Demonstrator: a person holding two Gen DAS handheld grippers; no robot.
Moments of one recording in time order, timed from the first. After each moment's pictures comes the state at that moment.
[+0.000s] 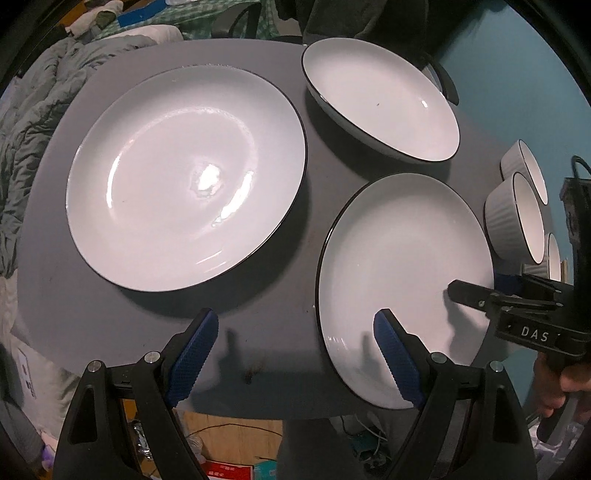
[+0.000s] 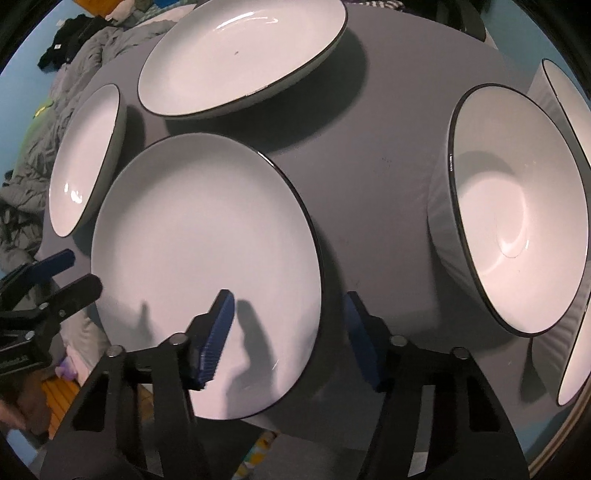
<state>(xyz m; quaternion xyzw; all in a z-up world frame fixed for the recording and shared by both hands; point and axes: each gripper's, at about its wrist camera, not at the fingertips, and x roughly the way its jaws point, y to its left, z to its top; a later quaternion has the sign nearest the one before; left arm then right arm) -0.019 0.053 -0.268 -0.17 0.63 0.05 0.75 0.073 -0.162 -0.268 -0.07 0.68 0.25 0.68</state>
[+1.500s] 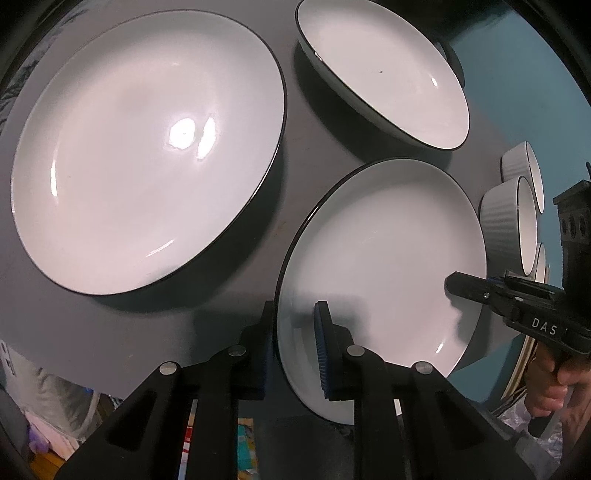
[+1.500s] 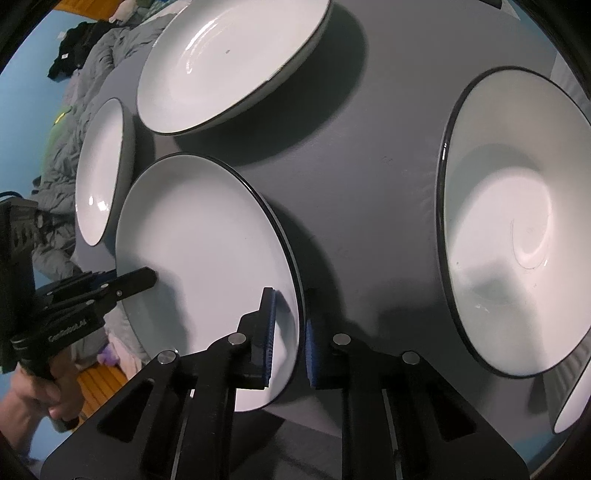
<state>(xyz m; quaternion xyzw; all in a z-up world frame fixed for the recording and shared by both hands) 0.003 0.045 -0.290 -0.22 0.69 0.02 0.69 0.105 -0.160 -0.286 -0.02 0.73 0.28 0.62</state>
